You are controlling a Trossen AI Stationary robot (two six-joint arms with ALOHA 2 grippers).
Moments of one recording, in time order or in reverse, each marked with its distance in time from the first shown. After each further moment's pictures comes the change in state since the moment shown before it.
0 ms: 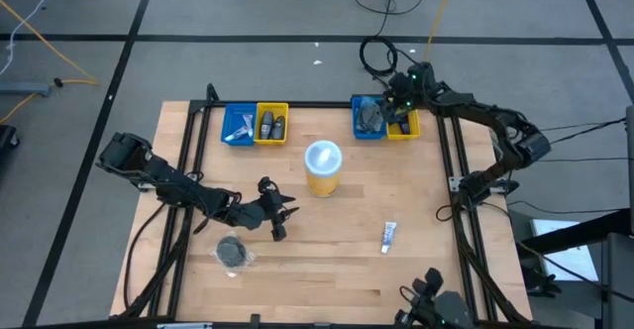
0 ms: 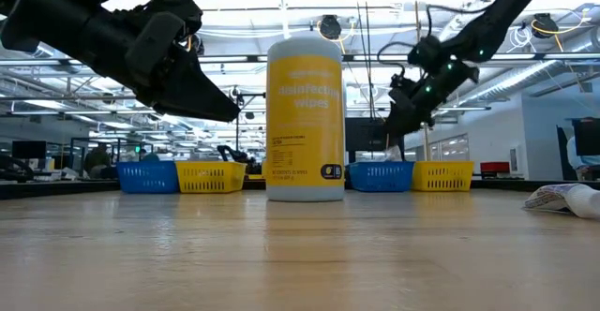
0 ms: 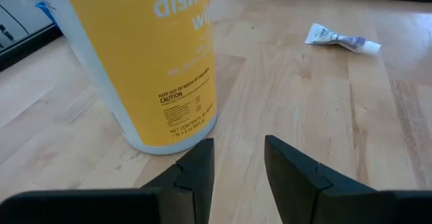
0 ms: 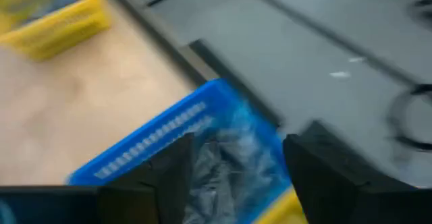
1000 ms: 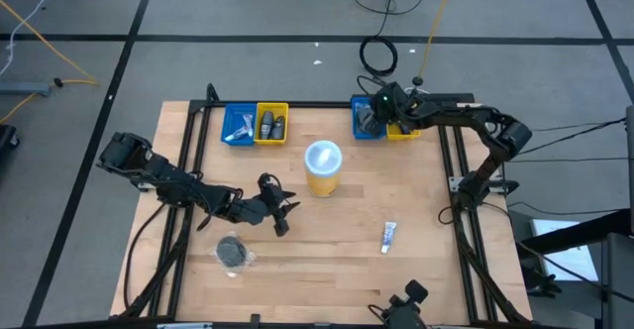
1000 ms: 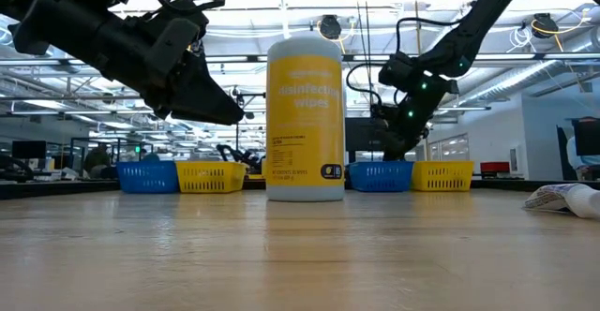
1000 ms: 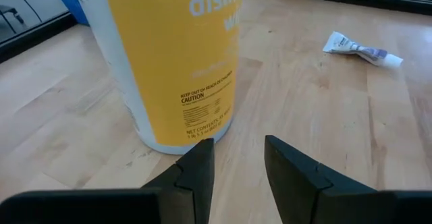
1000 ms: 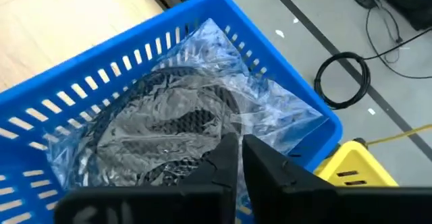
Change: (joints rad) left arm 0.041 0.000 0.000 -0.004 0.001 -0.057; right arm 0.218 0.152 0.000 -0.016 0.458 -0.043
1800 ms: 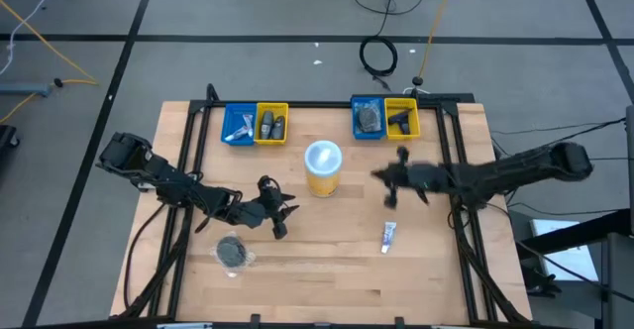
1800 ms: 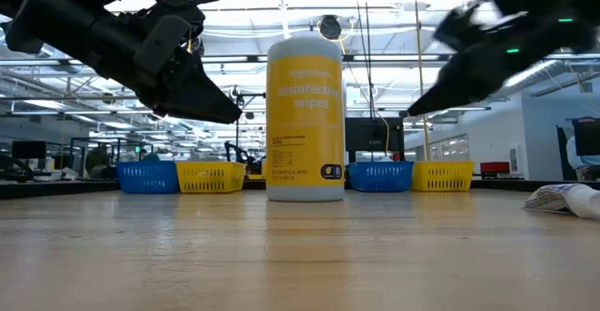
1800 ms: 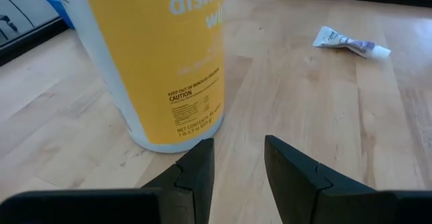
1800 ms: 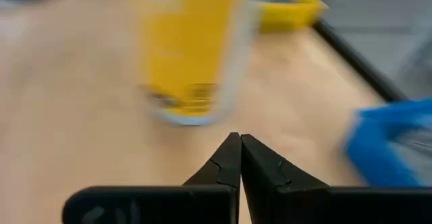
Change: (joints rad) left arm -0.025 0.000 0.000 -0.001 -0.001 0.027; right arm 0.821 -0.675 -0.535 0.190 0.206 0.221
